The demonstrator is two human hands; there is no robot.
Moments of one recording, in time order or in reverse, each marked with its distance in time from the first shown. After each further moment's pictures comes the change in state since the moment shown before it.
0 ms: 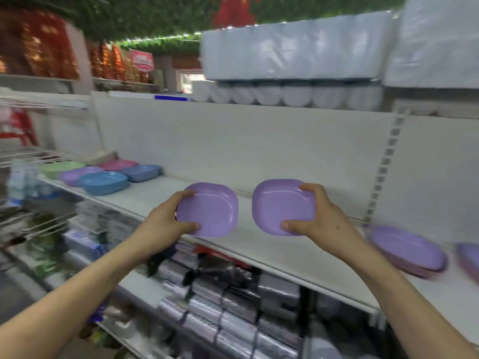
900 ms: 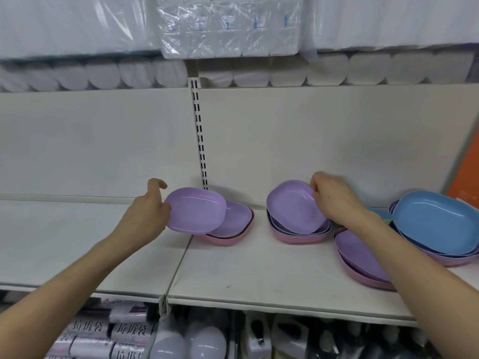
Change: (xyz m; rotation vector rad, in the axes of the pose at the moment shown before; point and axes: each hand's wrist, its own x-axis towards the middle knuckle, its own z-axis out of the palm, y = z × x) left_hand 0.039 0.235 0.291 0.199 -0.110 0.139; right_hand -0.037 0.334 -0.284 -0.634 0.216 0.202
